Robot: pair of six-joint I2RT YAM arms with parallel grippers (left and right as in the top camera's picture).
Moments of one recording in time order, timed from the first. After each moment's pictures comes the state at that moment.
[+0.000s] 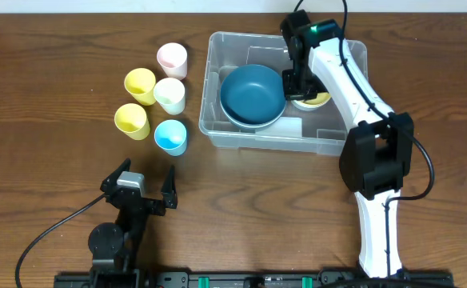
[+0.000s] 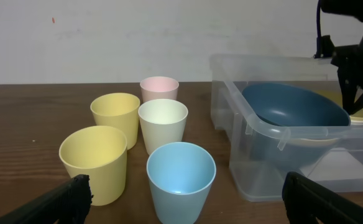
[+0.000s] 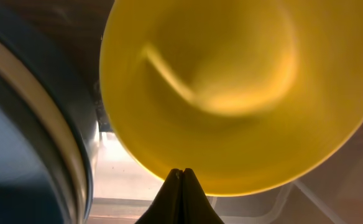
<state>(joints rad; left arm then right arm) -0.02 0.01 0.03 -0.11 0.19 -0.07 0.32 2.33 2.16 -1.37 0.10 0.29</state>
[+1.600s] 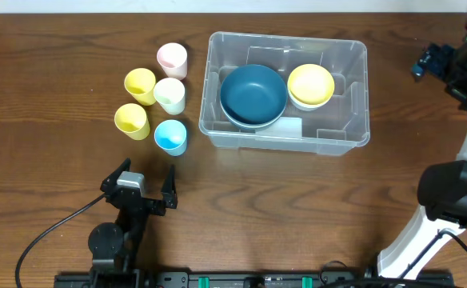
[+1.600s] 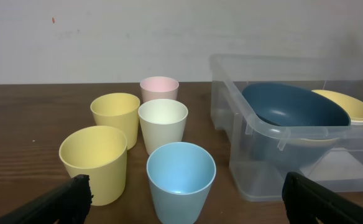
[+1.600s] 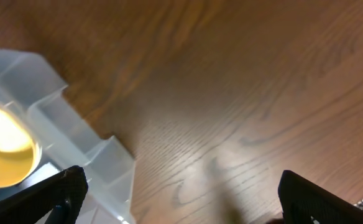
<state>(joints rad) -0.02 0.01 0.03 -0.11 0.19 -0.07 -0.27 2.06 2.30 -1.69 0.11 0.48</state>
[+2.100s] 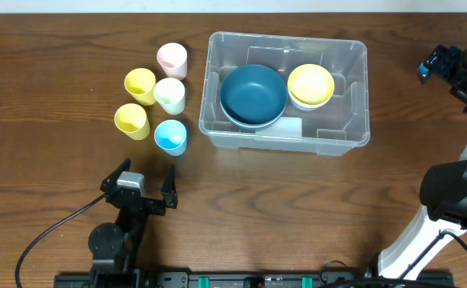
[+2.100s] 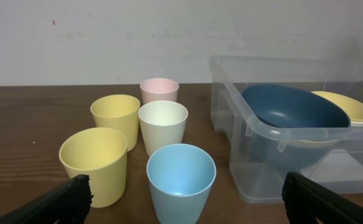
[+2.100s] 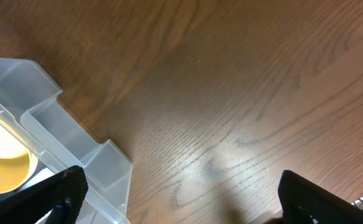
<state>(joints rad) -0.02 0.01 0.03 -0.10 0.19 -0.07 -0.29 2.06 2.30 -1.69 0.11 0.49</state>
